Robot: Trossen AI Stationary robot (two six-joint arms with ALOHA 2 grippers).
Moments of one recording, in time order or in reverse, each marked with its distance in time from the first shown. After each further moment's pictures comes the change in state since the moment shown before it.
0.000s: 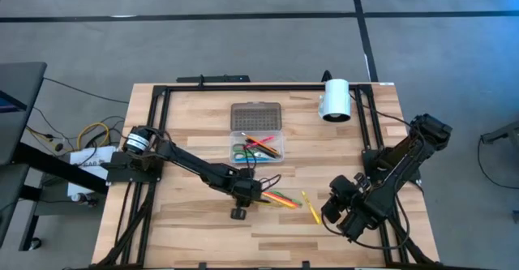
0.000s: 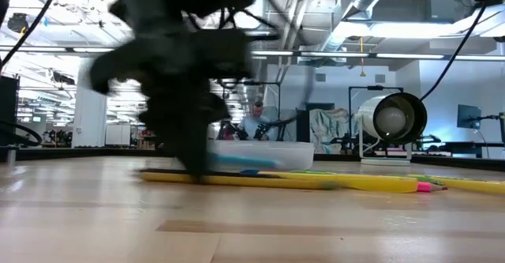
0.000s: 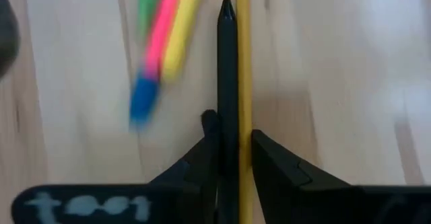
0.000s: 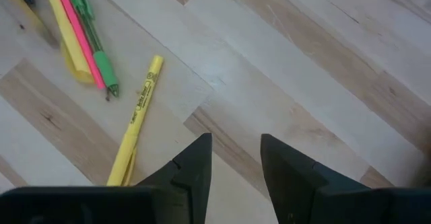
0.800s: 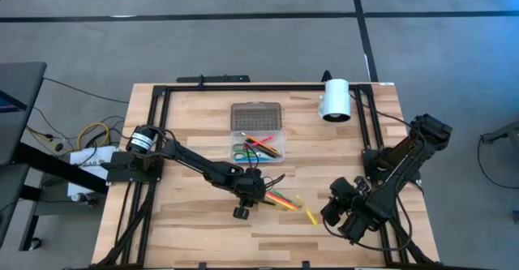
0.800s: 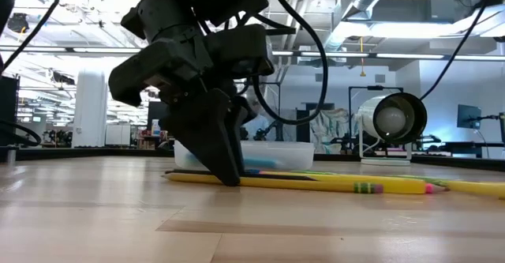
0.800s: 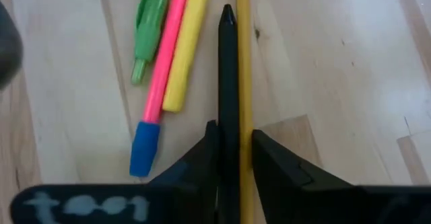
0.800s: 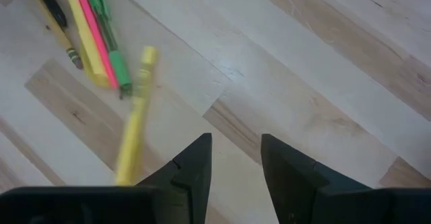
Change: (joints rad) left arm 0.052 0.039 0.006 0.120 0.023 0.127; right arm 0.012 0.000 0.000 0.051 -0.003 0.035
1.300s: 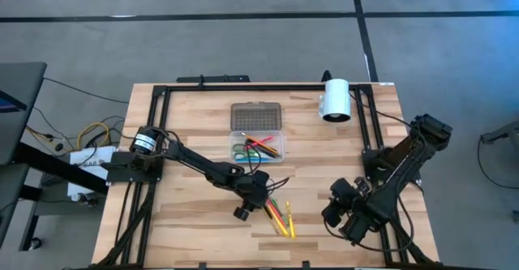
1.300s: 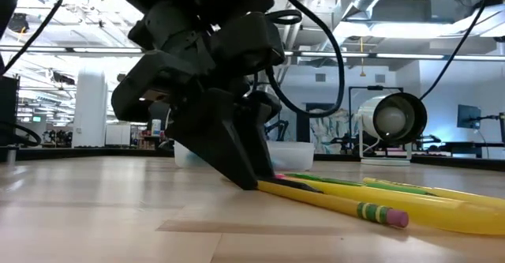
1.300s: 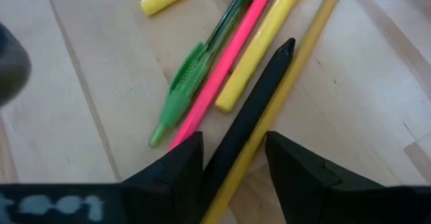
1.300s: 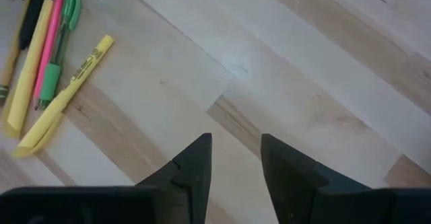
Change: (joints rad) left arm -0.006 0.015 -0.004 0.198 0.052 0.232; right arm 0.015 0.000 -0.001 0.009 -0.001 0.002
